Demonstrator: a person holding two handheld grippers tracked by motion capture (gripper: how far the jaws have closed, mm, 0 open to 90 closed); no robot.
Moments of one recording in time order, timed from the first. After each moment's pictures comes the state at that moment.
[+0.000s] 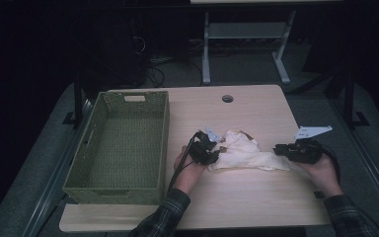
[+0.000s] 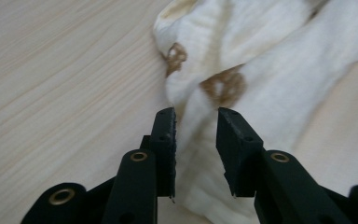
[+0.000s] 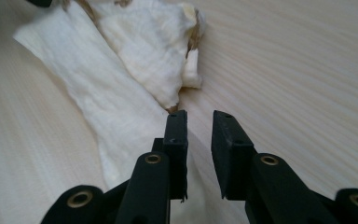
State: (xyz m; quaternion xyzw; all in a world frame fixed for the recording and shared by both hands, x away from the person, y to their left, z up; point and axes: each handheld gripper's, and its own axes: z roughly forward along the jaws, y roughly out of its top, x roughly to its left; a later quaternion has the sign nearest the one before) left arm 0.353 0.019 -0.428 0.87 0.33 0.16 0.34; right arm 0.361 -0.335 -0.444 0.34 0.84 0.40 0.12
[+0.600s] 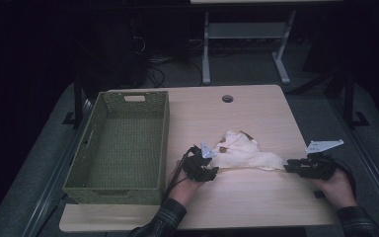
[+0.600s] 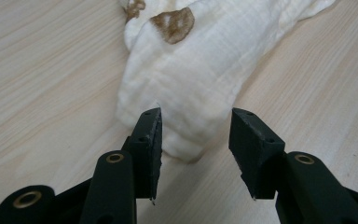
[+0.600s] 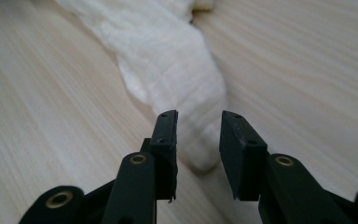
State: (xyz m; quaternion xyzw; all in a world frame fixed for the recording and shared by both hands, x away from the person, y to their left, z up) left arm 0.318 0.030 -0.447 0.87 0.32 0.13 0.34; right arm 0.322 -0.357 -0.461 0.37 0.85 0.36 0.08
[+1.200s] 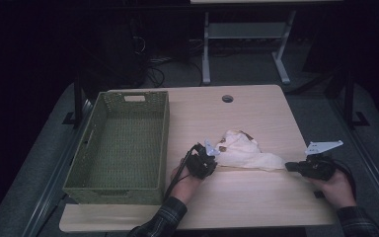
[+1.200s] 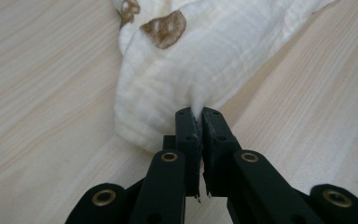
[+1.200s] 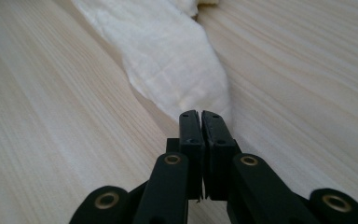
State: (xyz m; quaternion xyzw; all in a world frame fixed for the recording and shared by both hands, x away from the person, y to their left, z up) left arm 0.324 0.027 -0.441 0.88 0.31 0.14 0.33; right arm 0.321 -0.358 -0.460 0.36 0.85 0.36 0.09
